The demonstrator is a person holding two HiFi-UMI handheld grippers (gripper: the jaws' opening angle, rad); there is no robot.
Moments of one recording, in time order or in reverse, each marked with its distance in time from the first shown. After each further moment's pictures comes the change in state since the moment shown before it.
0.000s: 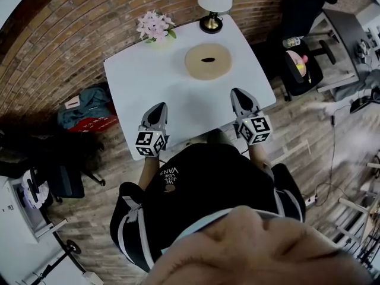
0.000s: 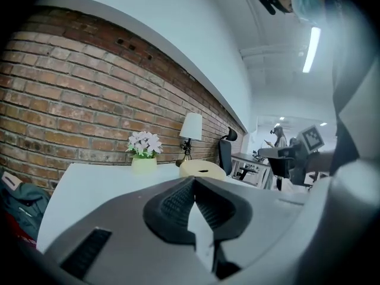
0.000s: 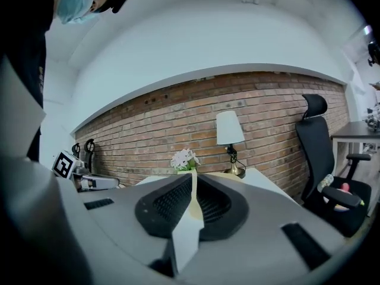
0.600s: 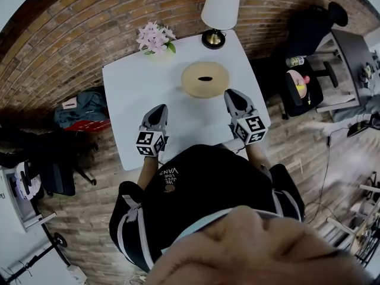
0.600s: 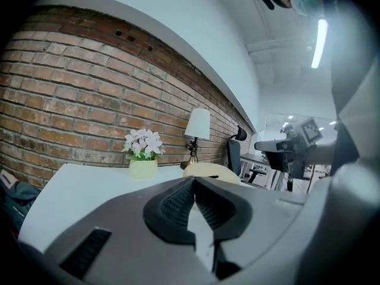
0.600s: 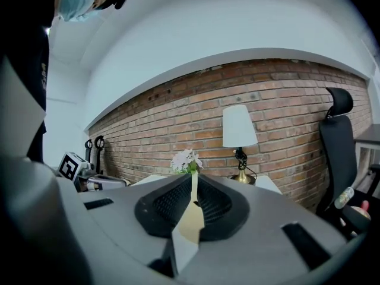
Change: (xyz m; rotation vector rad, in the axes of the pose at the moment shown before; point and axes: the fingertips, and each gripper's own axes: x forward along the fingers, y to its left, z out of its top) left arm 0.073 0.008 0.007 -0.017 0.000 0.064; right arm 0.075 -0.043 0.023 -0.049 0.043 0.152
